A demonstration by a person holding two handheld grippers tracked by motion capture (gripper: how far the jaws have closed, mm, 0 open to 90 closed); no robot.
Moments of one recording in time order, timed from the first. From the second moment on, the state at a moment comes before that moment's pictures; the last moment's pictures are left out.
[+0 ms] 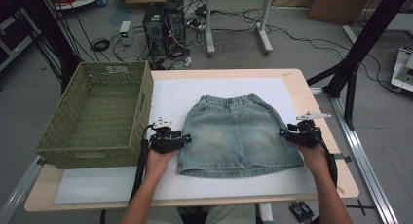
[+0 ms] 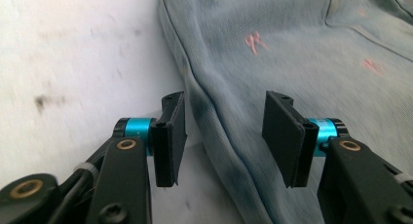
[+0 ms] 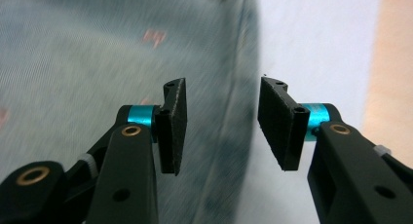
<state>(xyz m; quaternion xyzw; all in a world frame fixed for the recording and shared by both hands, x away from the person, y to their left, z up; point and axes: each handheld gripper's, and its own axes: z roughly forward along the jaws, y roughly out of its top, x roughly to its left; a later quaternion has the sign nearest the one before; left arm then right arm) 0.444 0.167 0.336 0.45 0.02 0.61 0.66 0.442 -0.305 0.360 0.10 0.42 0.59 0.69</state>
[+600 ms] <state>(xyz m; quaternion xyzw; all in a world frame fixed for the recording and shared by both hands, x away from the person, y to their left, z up) 0.446 0.162 0.319 0.47 0.03 0.61 0.64 0.451 -0.288 0.353 0.12 0.40 0.53 0.73</state>
